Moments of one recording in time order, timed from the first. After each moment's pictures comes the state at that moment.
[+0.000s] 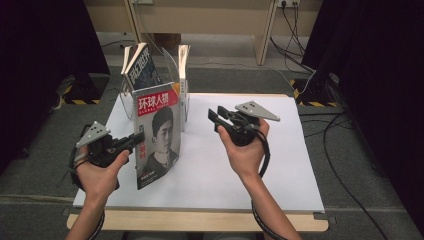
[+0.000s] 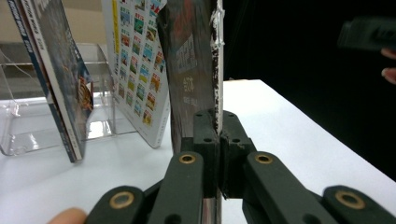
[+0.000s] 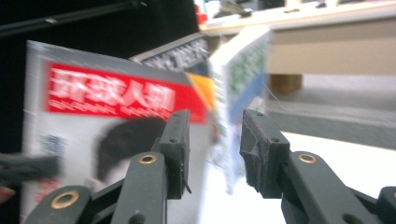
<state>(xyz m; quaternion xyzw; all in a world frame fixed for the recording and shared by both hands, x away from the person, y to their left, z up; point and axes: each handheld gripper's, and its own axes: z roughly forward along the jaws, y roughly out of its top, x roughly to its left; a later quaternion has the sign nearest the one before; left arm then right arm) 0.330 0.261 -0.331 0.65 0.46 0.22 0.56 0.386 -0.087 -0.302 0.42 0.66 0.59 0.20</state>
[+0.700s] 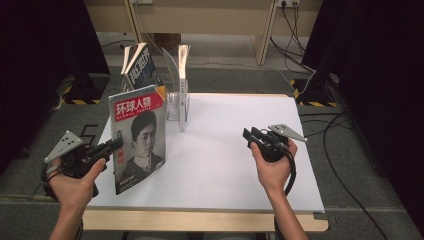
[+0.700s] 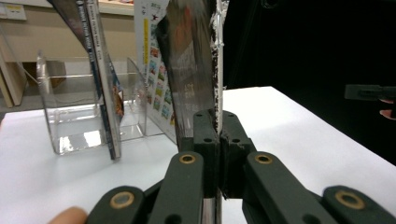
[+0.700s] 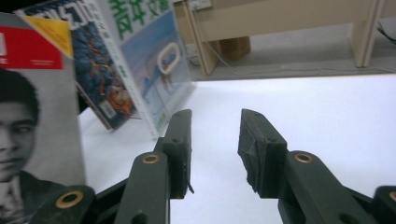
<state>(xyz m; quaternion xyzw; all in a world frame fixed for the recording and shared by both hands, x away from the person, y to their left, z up) 0.306 0.310 -0.339 0.64 0.45 0.25 0.57 0.383 -0.164 -0.369 0.52 0.64 0.53 0.21</state>
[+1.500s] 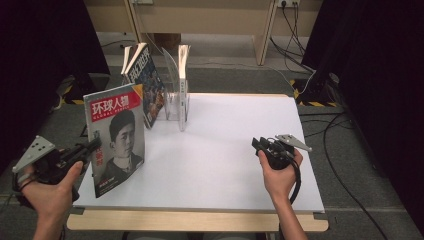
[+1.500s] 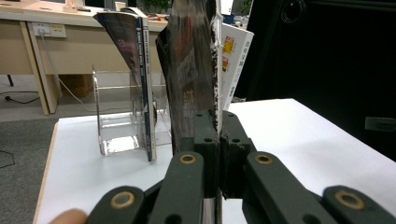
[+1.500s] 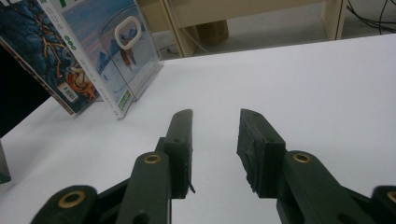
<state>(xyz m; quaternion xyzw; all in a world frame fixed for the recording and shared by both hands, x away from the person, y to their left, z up) 0.286 0.343 -0.330 0.61 0.47 0.29 0.57 0.381 -0.186 -0.403 0.55 0.63 0.50 0.22</state>
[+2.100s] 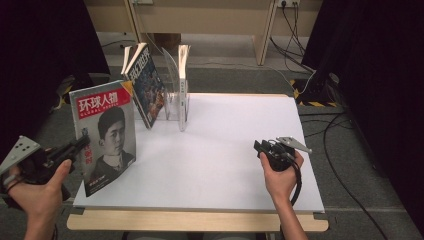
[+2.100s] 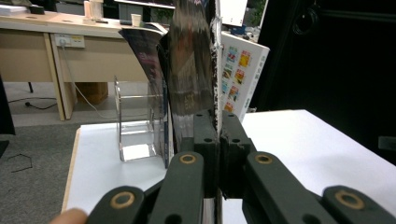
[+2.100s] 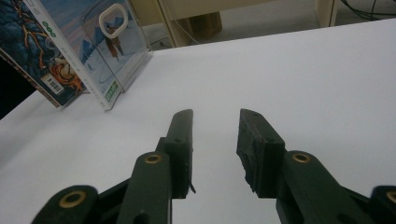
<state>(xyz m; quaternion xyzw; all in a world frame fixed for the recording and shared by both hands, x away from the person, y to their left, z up) 0.281 0.362 -0.321 0.59 0.47 0.32 0.57 0.383 -0.192 -0.414 0.57 0.63 0.48 0.21</state>
